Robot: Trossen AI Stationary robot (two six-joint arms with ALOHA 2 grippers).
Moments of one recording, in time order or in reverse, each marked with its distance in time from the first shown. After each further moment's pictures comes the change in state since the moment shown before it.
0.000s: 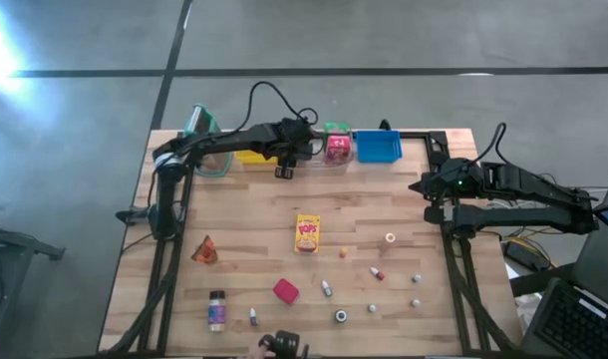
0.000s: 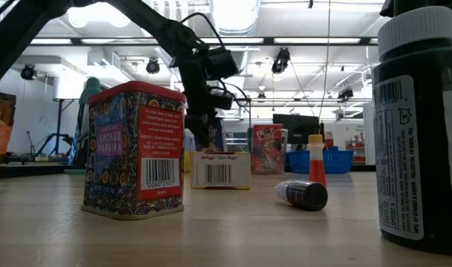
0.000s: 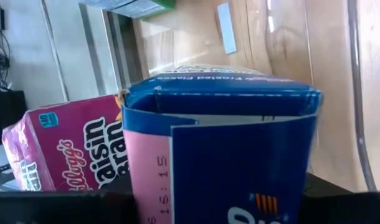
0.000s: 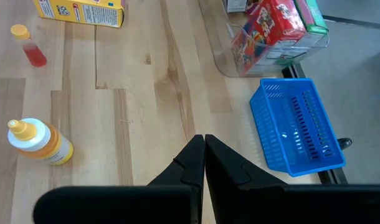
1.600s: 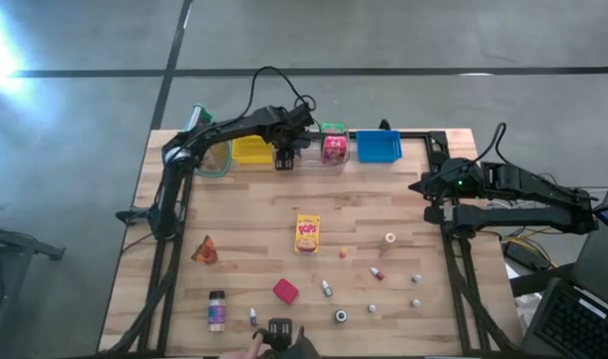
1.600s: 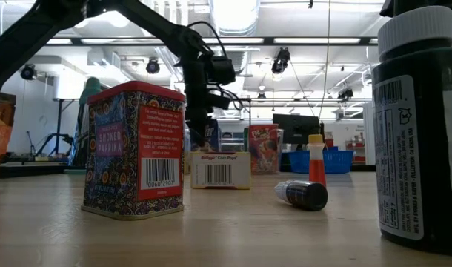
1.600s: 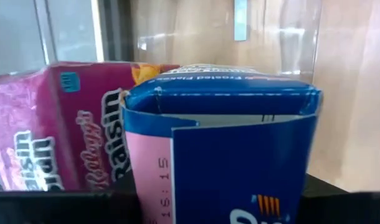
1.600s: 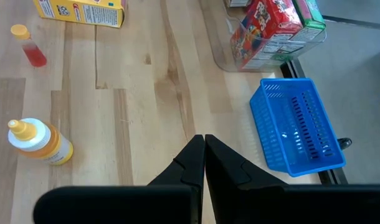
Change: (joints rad) left arm 0.080 0.096 0.219 -0.265 0.111 -0.132; right arm 0.000 0.000 0.000 0.000 0.000 0.000
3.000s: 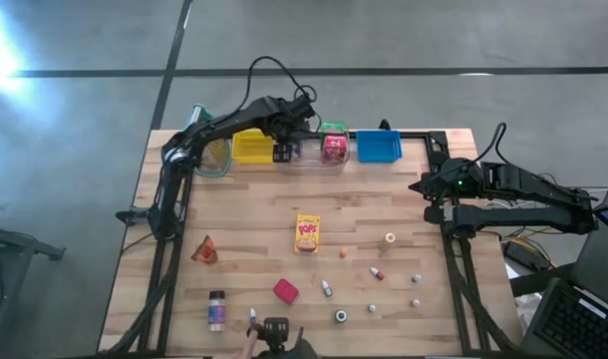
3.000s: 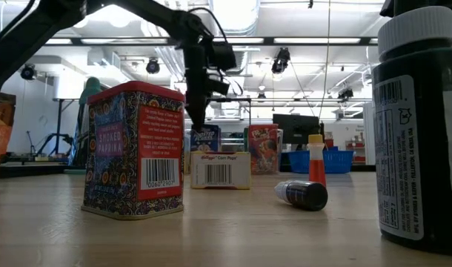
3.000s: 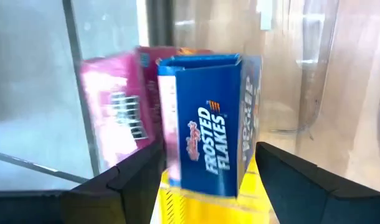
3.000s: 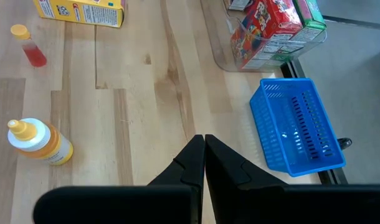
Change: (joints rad) left arm -0.003 -0.006 0.163 -0.170 -0.086 0.004; right arm 0.000 0.000 0.000 0.000 0.000 0.000
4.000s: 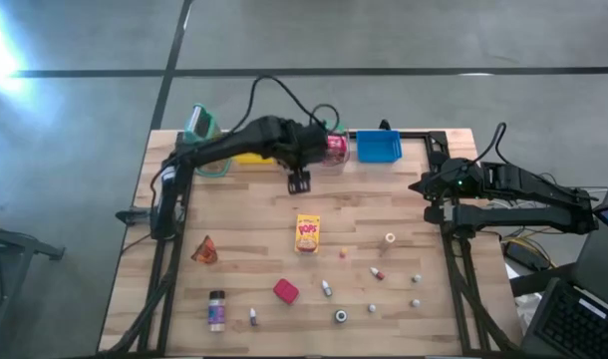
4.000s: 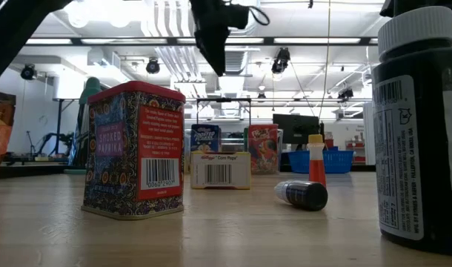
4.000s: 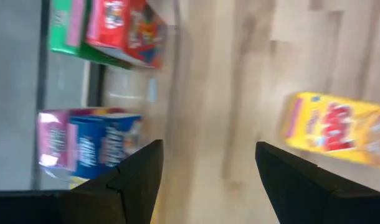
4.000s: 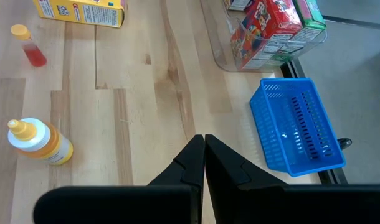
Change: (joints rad) left arm -0.337 -0.064 0.261 -0.263 0.092 -0.485; right arm 0.000 0.000 0.000 0.000 0.000 0.000
